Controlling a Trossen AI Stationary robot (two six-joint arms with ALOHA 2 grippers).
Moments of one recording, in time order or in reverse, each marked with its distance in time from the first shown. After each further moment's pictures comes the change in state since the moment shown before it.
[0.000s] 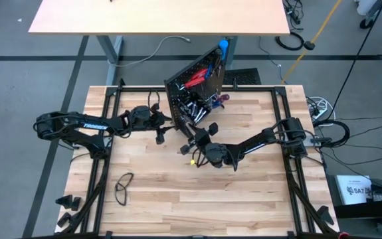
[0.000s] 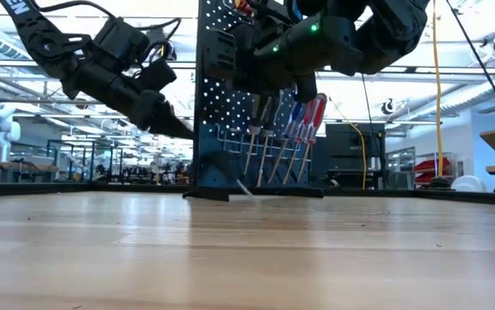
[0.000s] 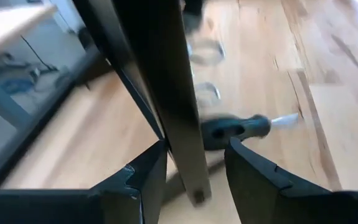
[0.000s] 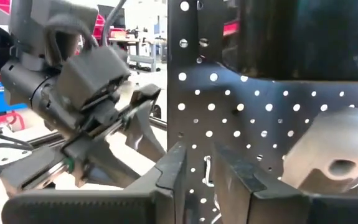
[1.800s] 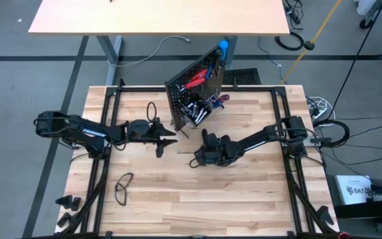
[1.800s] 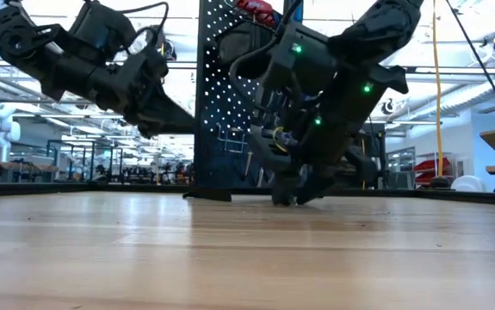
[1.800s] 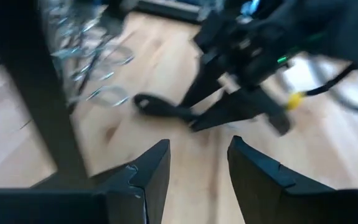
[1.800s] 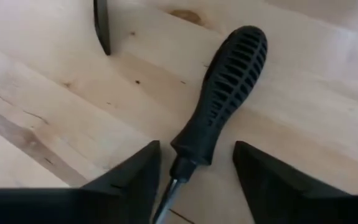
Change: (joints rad) left arm -0.214 0.000 -0.080 0.175 -0.047 -0.400; right arm -0.030 0.003 0.005 -1.237 -0.453 1.095
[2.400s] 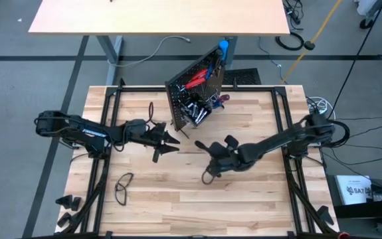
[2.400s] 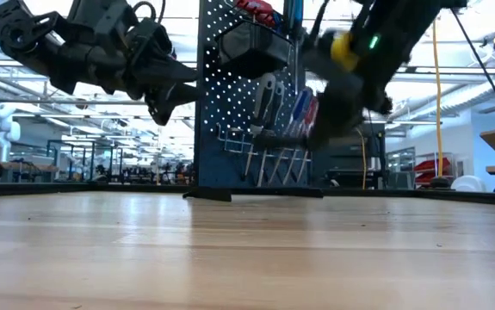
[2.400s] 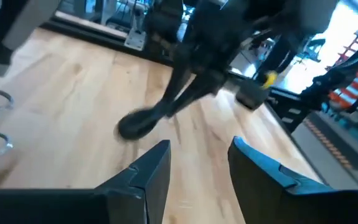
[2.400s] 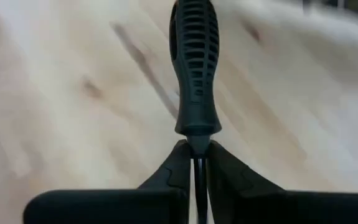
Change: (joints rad) left arm -0.039 0.000 0.034 0.119 0.237 -0.121; right arm 0.157 -0.295 -0.008 -0.199 -0.075 -0.356
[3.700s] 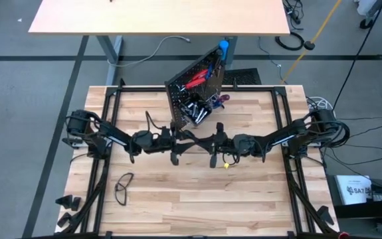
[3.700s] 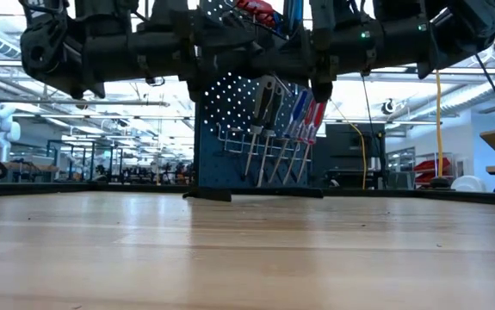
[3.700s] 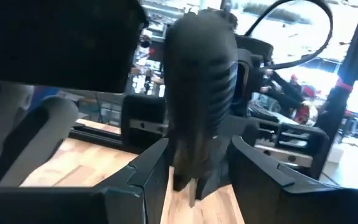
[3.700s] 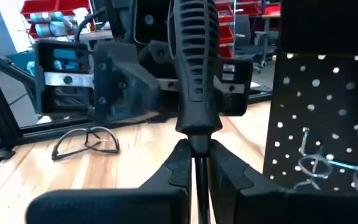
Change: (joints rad) left arm -0.176 0.407 0.155 0.656 -0.438 0.096; right arm -0.153 -0.096 -0.429 1.425 -0.201 -0.640
